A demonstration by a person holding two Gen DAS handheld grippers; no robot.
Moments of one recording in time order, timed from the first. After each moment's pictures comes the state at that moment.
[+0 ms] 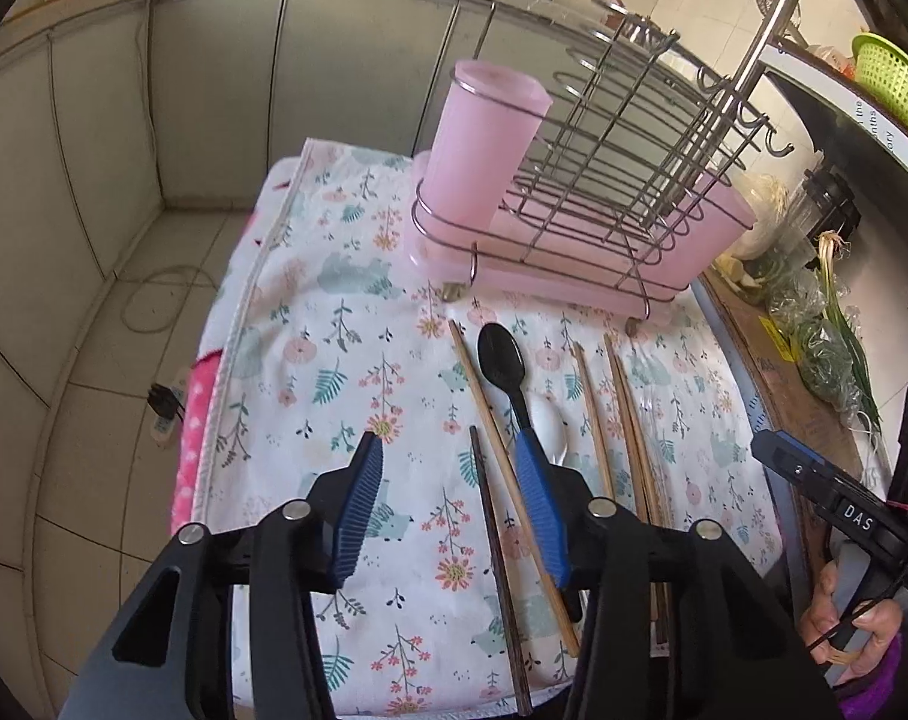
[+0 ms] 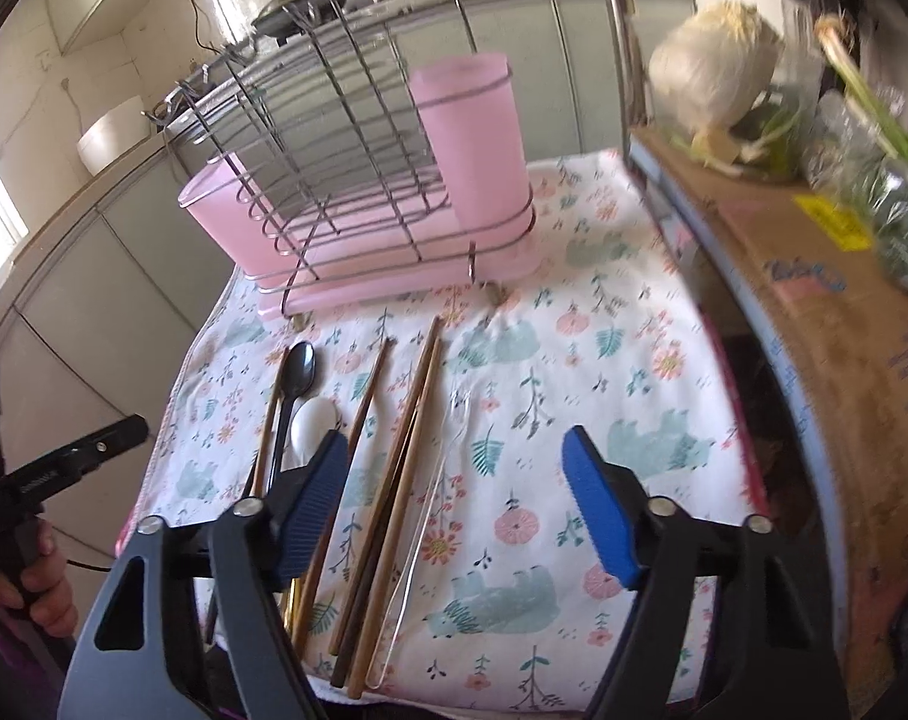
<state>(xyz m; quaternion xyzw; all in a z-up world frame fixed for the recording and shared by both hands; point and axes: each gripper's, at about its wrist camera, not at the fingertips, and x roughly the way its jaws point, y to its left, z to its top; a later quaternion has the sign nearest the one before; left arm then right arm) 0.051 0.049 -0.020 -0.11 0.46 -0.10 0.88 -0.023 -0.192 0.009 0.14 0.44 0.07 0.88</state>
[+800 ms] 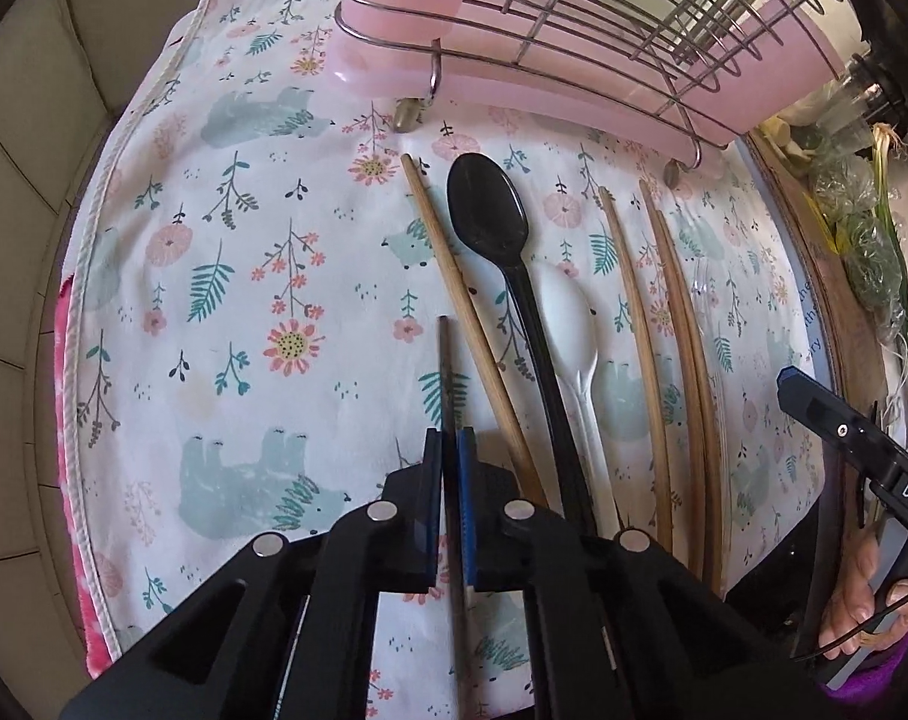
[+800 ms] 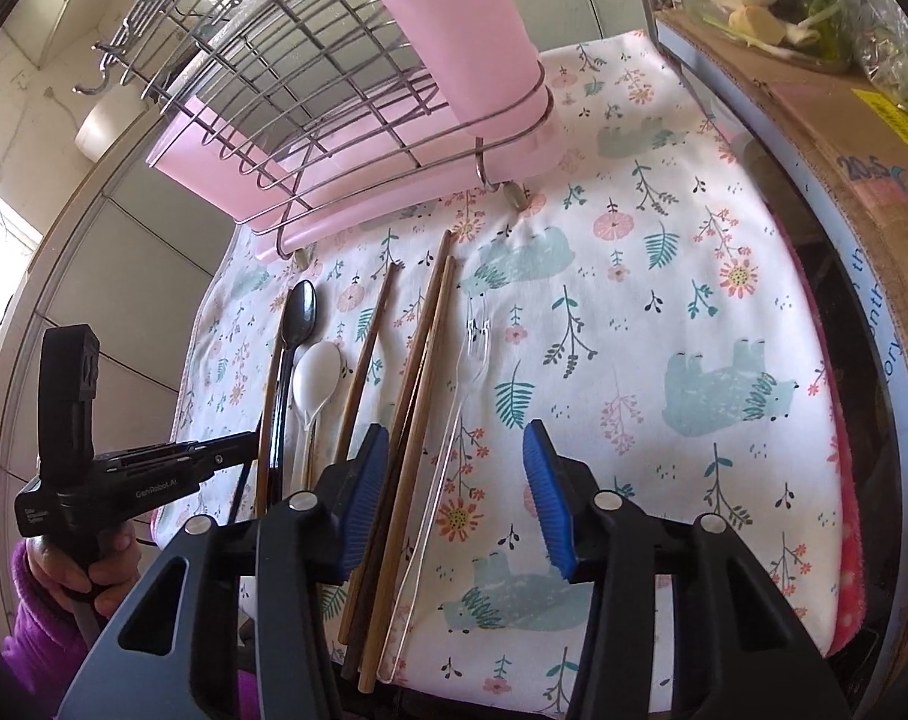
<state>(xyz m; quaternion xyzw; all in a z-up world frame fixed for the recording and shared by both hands) 0.103 0.004 -0.093 -0.06 0.60 -0.12 0.79 0.005 -0.198 -0.030 0.19 0.53 0.11 0.82</state>
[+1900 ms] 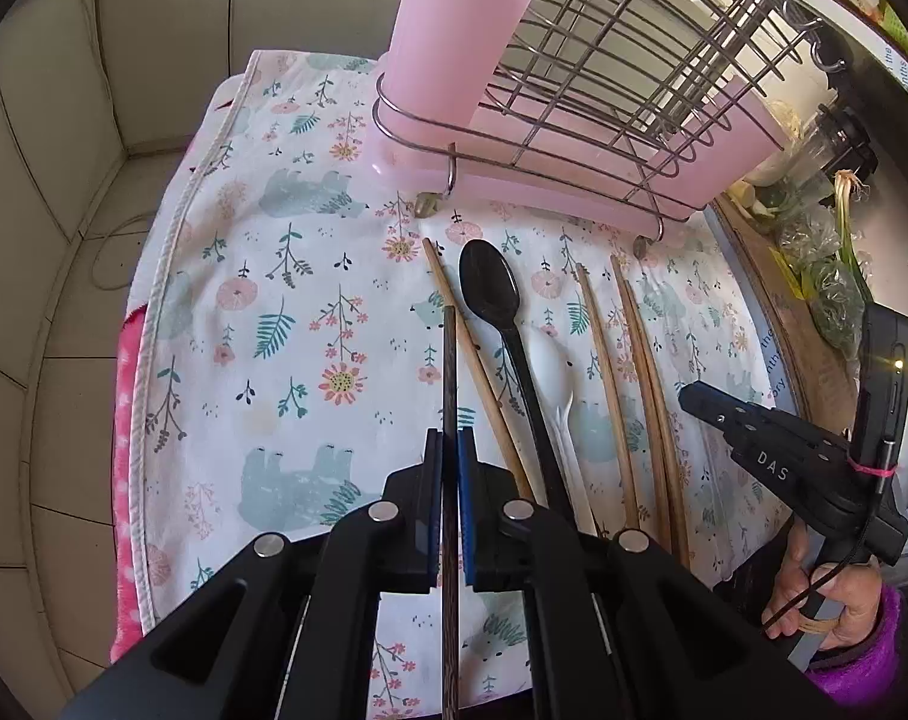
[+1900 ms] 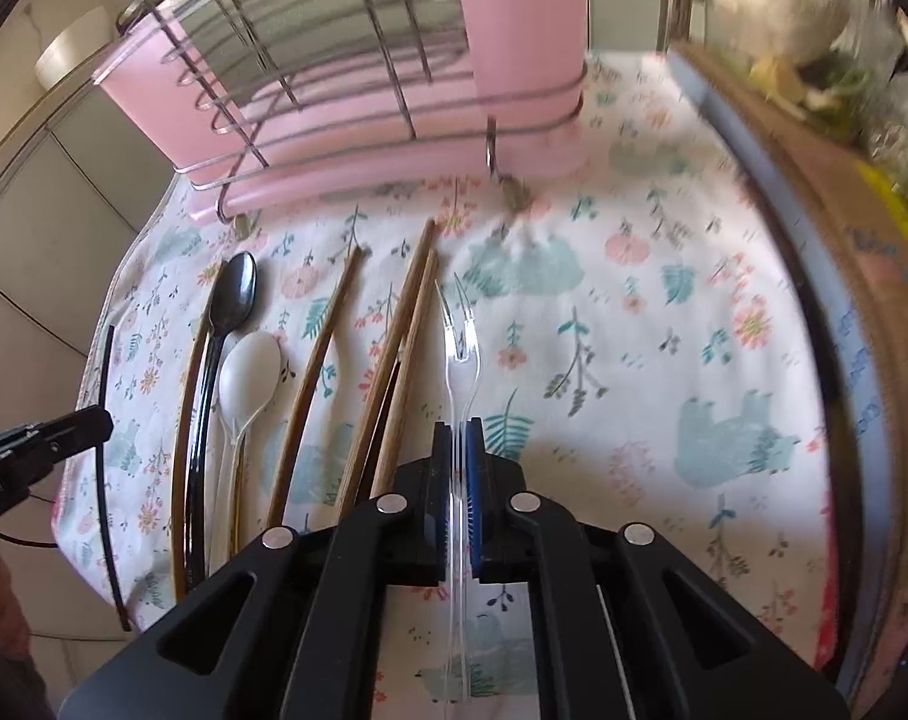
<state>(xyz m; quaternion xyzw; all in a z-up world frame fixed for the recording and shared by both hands) 0.075 0.035 -0.055 -0.08 0.53 -0.13 0.84 0.018 -0.151 -0.038 0.06 0.52 0.04 0.85</state>
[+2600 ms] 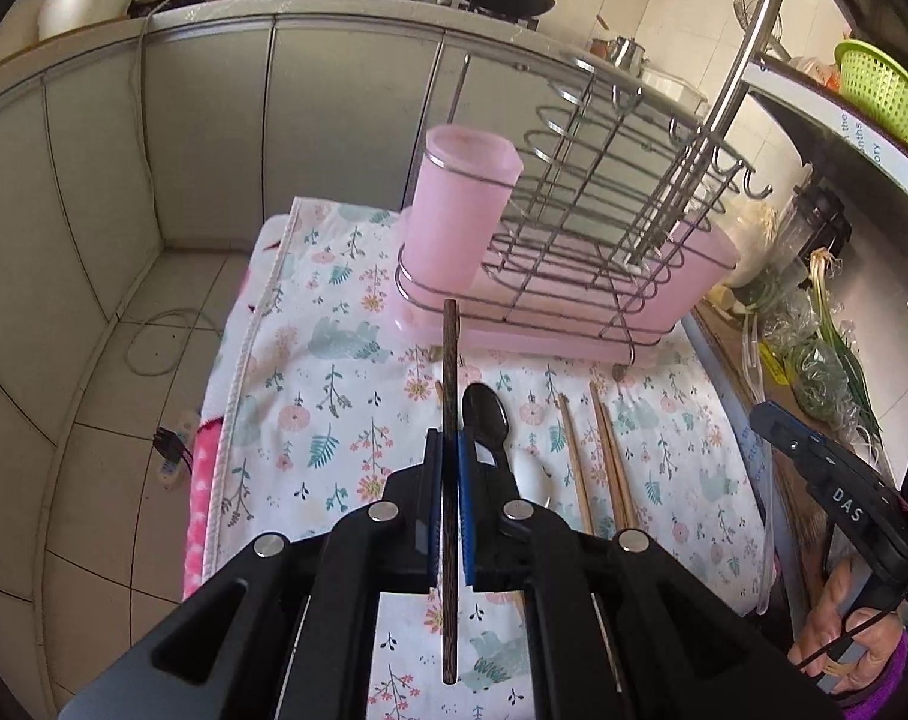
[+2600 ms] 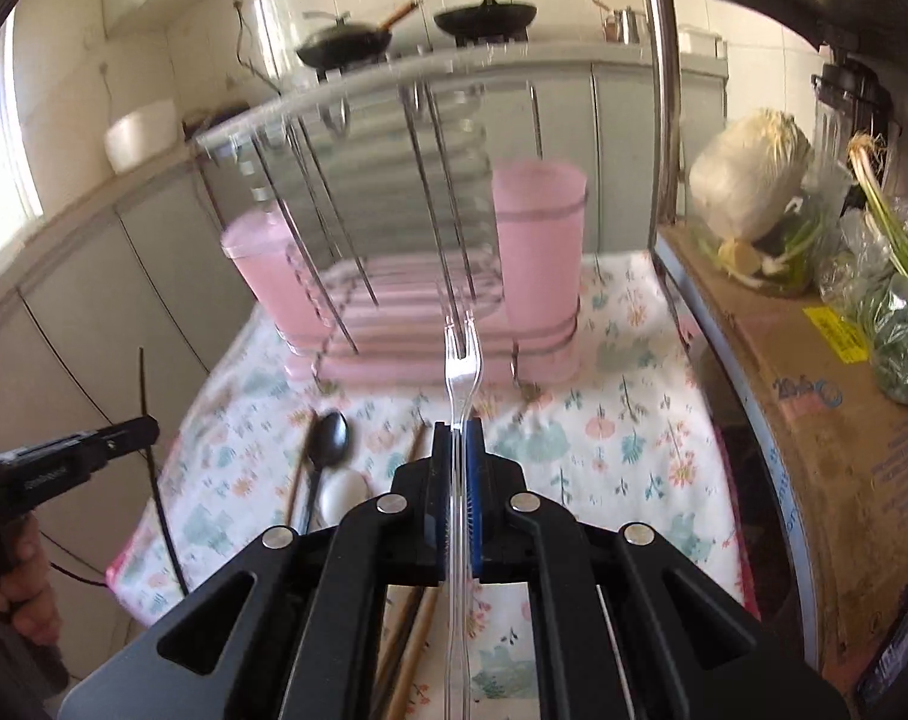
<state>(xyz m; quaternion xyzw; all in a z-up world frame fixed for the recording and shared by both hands) 0.050 0.047 0.012 -0.09 0.39 -0.09 0.91 -0.017 -0.159 0.061 0.08 0.36 0.07 0.93</state>
